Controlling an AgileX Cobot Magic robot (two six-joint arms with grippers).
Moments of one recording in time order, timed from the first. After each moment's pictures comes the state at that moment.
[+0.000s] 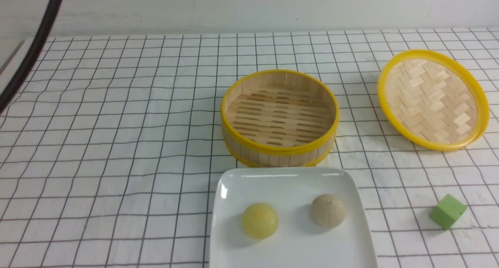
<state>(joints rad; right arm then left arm) 0.36 0.30 -1.22 -0.04 0.88 -0.19 -0.72 0.90 -1.40 0.87 0.99 -0.57</state>
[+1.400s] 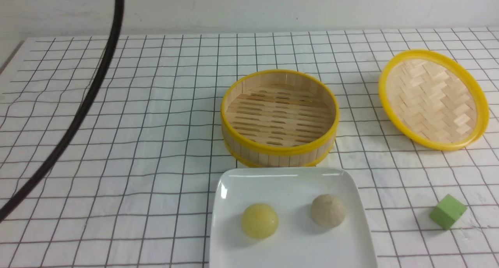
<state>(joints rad) 0.36 -0.02 -0.38 0.10 0.49 -0.26 -0.72 0.91 -1.40 0.79 1.16 -0.34</state>
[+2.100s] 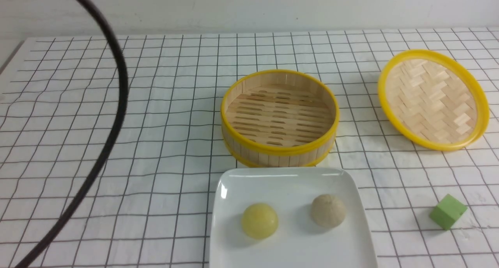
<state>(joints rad) 0.36 -0.02 -0.38 0.10 0.49 -0.26 -0.72 0.88 -1.40 0.70 1.24 -0.05</state>
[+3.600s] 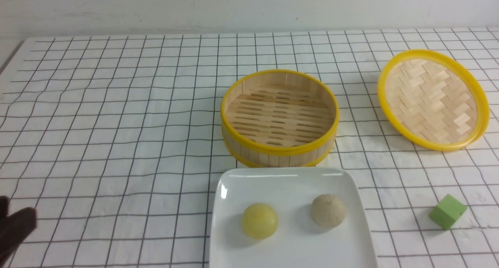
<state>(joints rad) 0.36 -0.02 -0.38 0.10 0.49 -0.26 -0.72 0.28 -0.52 0.40 0.69 -0.32</state>
